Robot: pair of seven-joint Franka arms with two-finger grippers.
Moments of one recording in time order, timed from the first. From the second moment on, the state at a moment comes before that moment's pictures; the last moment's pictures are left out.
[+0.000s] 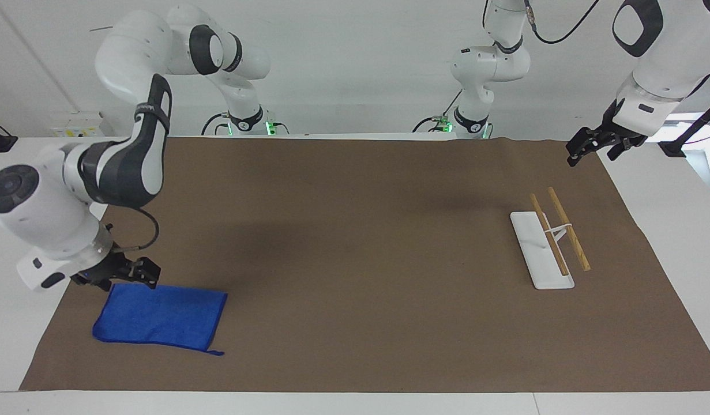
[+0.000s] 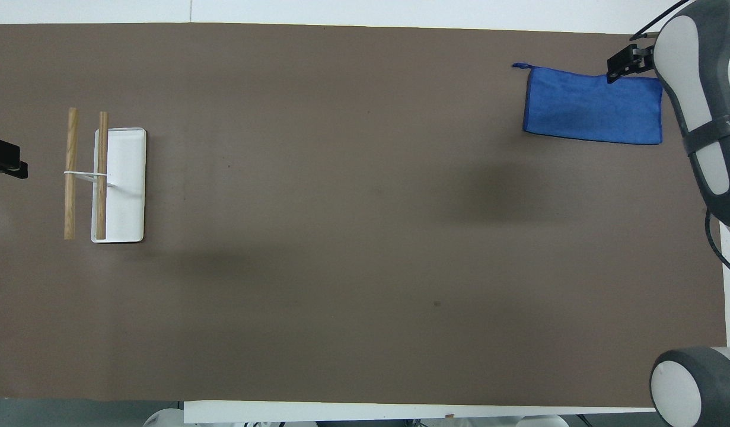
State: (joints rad) left arm -0.08 -0.04 0.04 -1.64 0.05 1.53 -0.07; right arm -0.16 0.75 0.04 -1.04 -0.02 1.80 -0.15
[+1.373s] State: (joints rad) left arm -0.08 -0.04 0.04 -1.64 0.05 1.53 -0.07; right arm -0.19 0.68 0.05 -1.43 0.00 2.11 -0.15
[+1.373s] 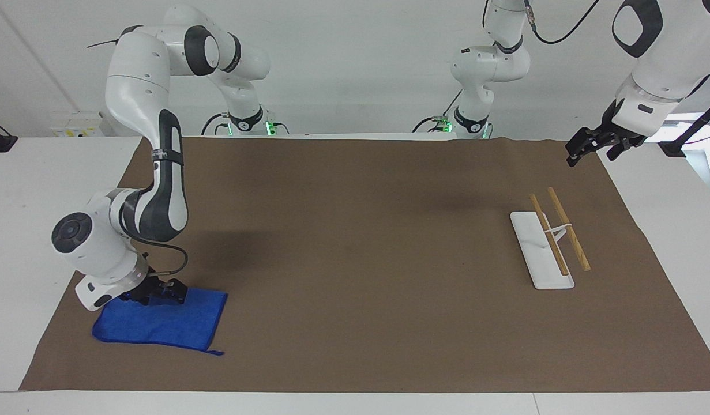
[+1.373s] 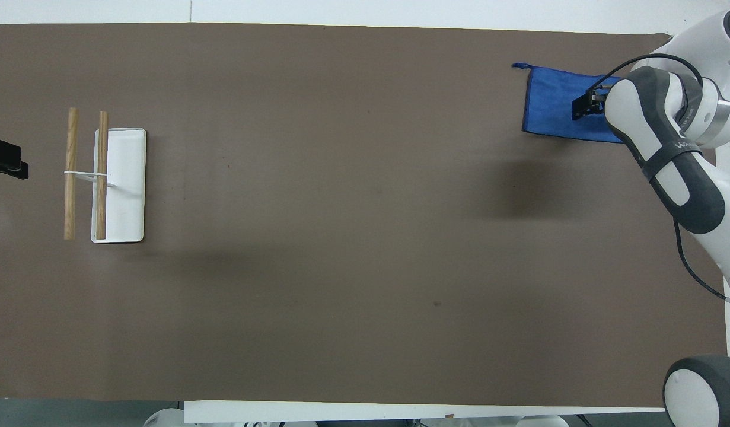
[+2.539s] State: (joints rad) left arm -0.04 -0.04 0.04 -1.64 0.05 1.52 -0.06; right arm -0.20 0.66 0.05 -1.47 0.00 2.17 -0.17
